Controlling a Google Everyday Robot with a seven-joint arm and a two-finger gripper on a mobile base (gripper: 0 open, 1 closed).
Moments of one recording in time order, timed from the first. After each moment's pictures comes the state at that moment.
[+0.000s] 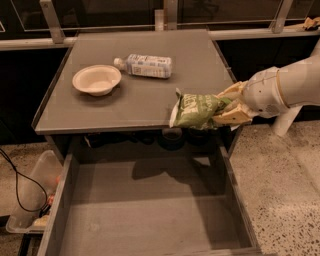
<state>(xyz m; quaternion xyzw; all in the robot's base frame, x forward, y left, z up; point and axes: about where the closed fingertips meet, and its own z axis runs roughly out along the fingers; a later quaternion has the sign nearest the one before) 0.534 -0.164 0.884 -0.59 0.69 0.12 0.40</state>
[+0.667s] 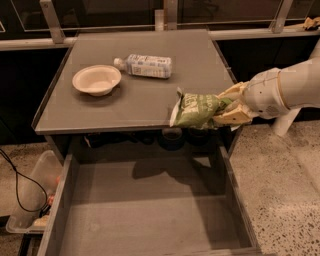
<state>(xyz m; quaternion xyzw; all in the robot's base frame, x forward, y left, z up) 0.534 -0.164 0.885 -0.58 0.69 0.12 0.41</state>
